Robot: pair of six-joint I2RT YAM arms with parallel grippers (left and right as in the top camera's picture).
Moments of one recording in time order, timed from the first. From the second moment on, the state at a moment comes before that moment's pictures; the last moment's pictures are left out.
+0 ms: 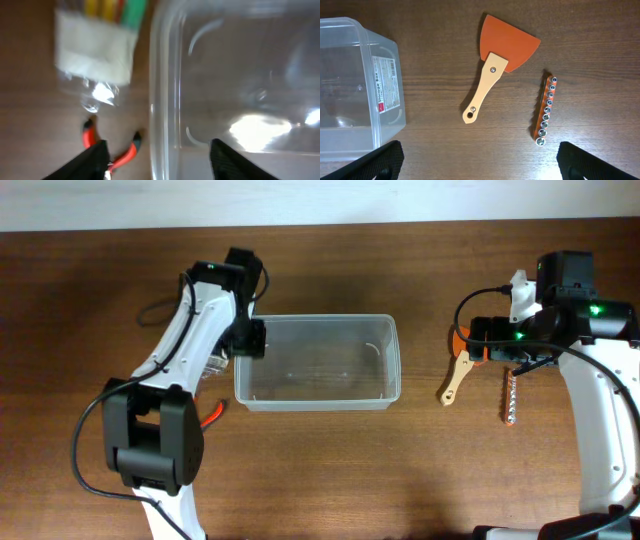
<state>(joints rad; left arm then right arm) -0.24 2.04 1.75 -1.27 -0.12 -0.18 -0.13 1.52 1.49 -1.19 -0.09 -0.03</state>
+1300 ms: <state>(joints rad) -0.01 2.30 2.04 -1.25 -0.04 0.37 -0.13 1.52 1.49 -1.21 -0.09 -0.03</state>
